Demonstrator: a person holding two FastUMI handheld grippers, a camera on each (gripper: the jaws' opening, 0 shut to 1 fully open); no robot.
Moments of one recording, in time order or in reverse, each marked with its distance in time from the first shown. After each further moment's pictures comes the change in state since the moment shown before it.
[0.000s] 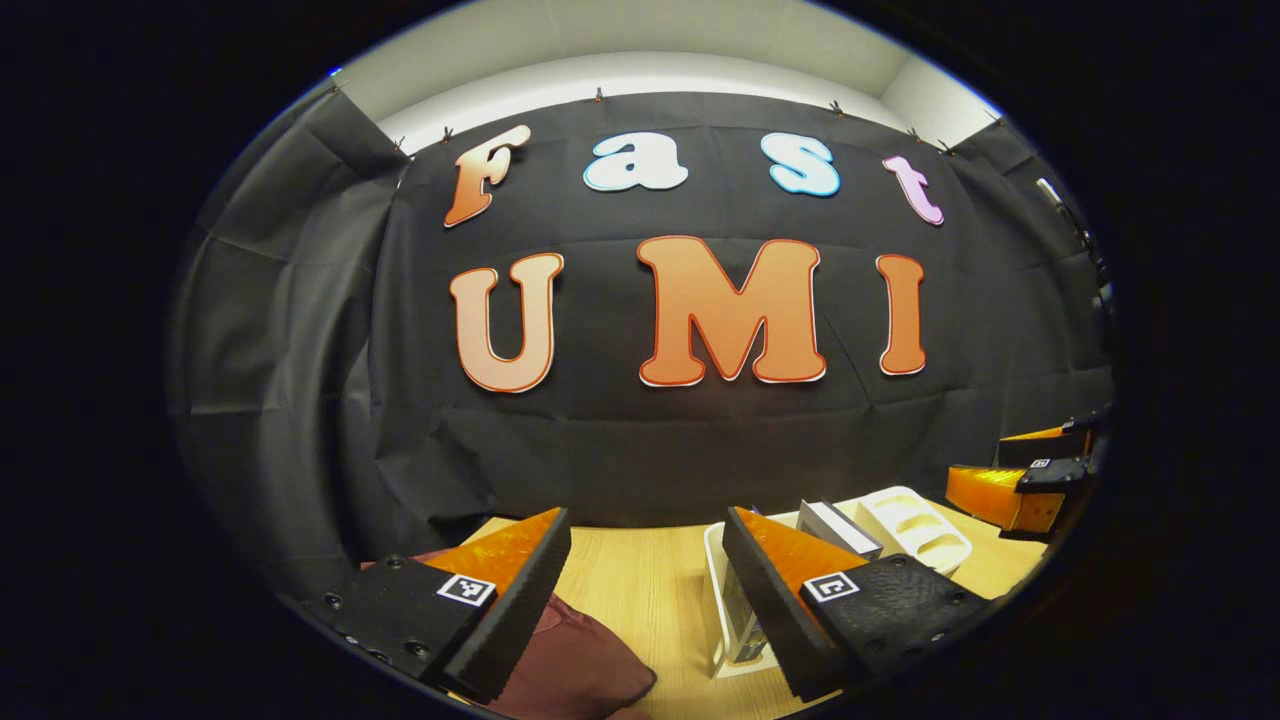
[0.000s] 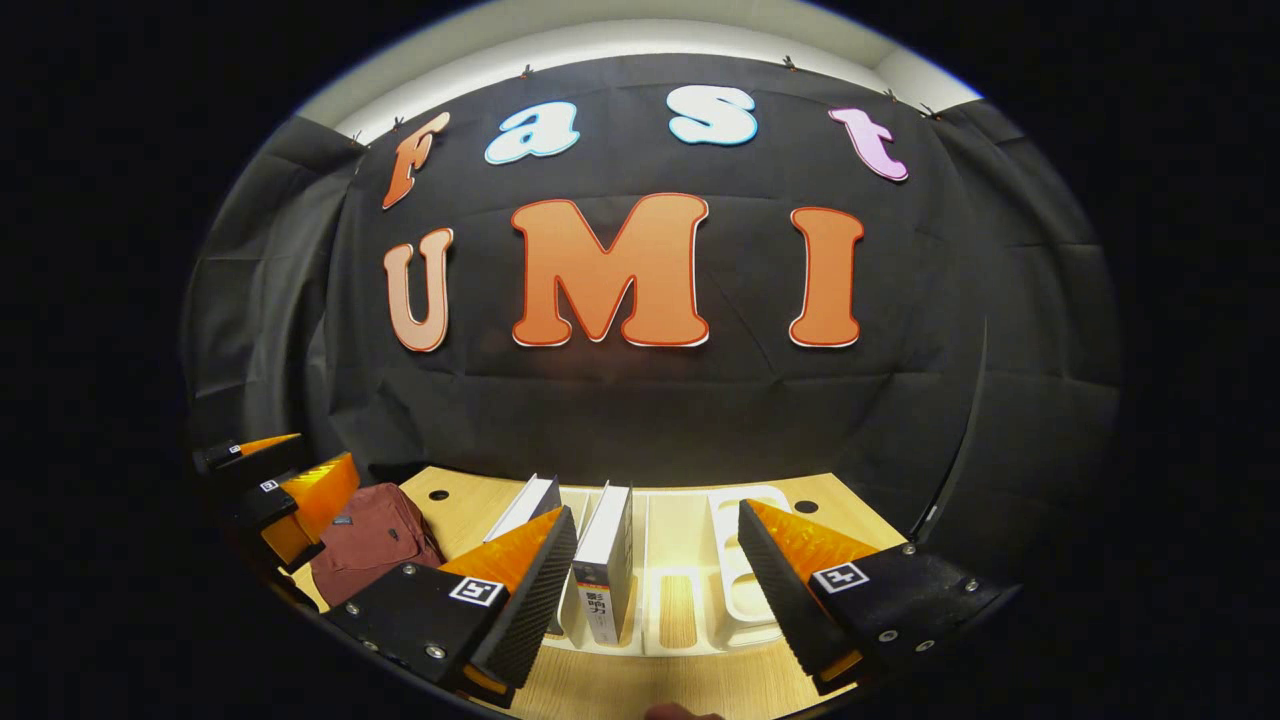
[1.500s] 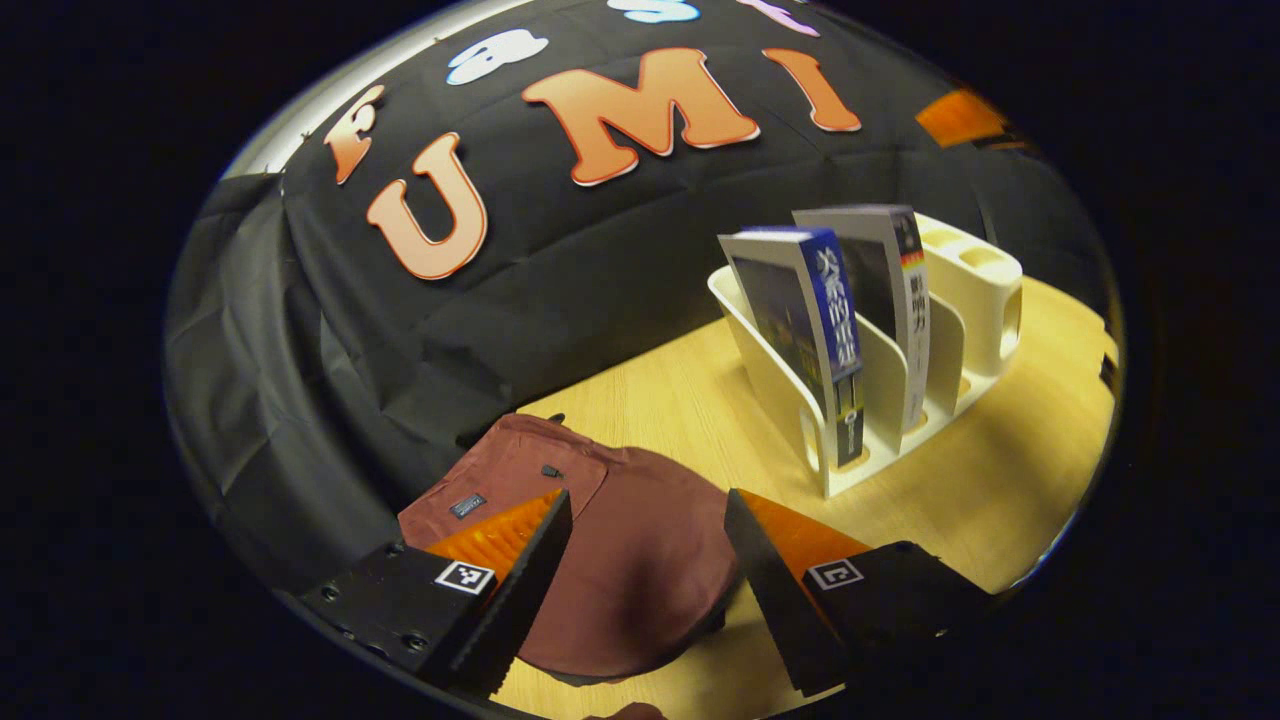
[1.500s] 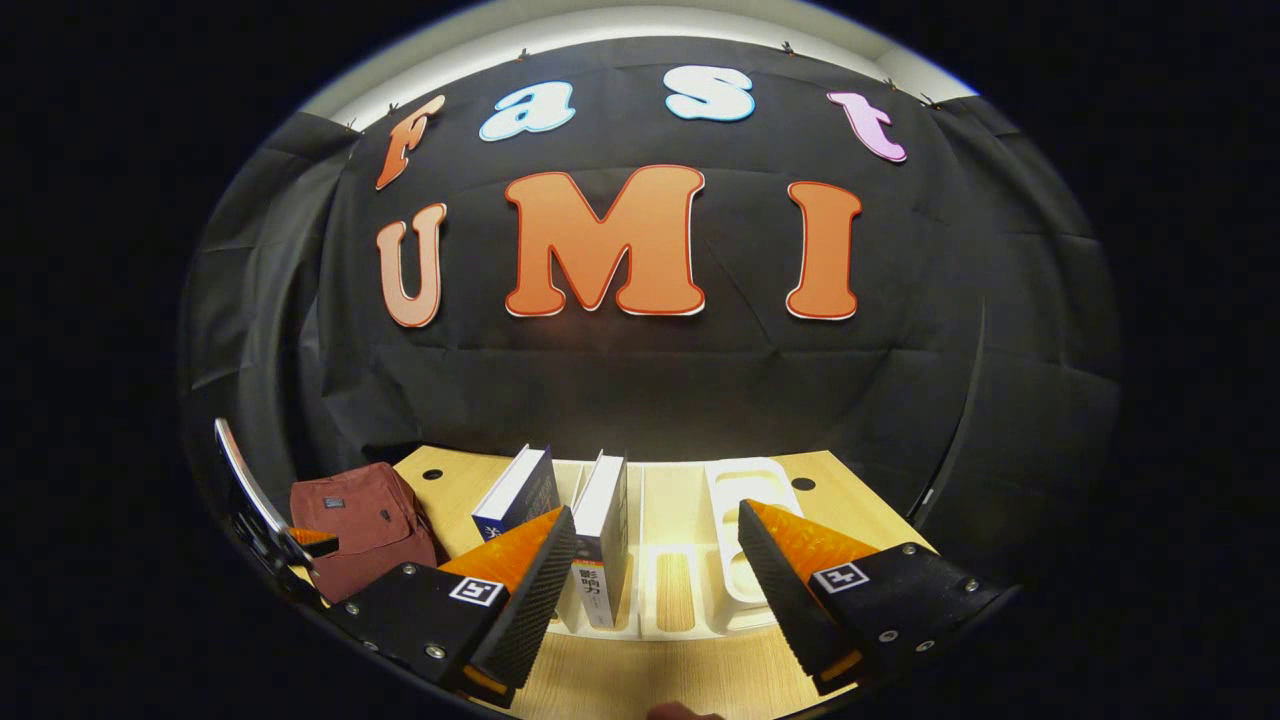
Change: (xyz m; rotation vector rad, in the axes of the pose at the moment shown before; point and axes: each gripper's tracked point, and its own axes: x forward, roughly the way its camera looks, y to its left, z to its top) left arm -0.034 0.037 -0.217 0.456 0.496 -0.037; right arm 0.002 -0.006 -0.033 0.000 0.083 -0.022
